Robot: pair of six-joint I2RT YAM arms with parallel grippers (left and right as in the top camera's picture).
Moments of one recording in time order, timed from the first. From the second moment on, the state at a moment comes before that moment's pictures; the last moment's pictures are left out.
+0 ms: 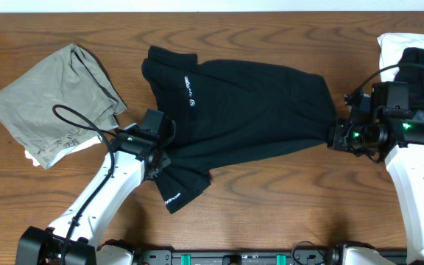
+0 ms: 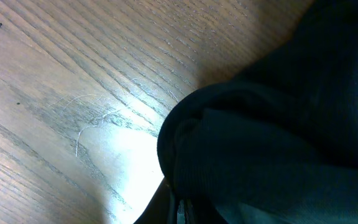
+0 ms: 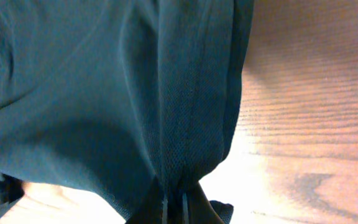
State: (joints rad) left arm -0.32 1.39 0.81 -0.86 -0.22 -0.88; right arm -0.09 1.33 1.03 -0.94 -0.26 0.12
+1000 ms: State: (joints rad) left arm -0.32 1.39 0.81 -0.85 -0.22 -0.88; right arm -0.09 1.71 1.03 -0.54 -0.38 0.30
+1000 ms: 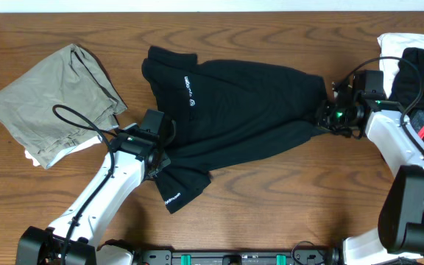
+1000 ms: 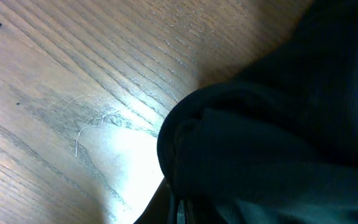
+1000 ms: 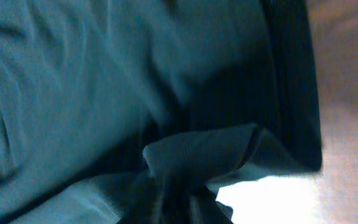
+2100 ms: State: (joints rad) left arm -0.32 1.39 0.81 -0.84 -0.22 -0.88; right arm -0.09 1.73 1.03 -0.63 -0.30 0.12
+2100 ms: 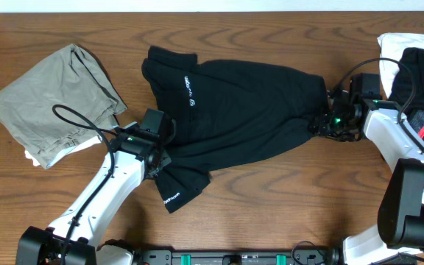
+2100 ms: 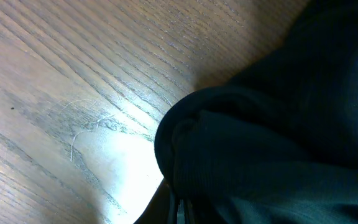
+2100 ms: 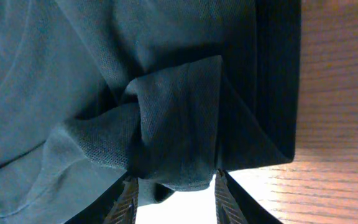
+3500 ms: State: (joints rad) left arm -0.32 1.39 0.81 -0.83 -0.22 -0.88; right arm -0.02 1.74 1.03 -0.54 -0.16 0.02
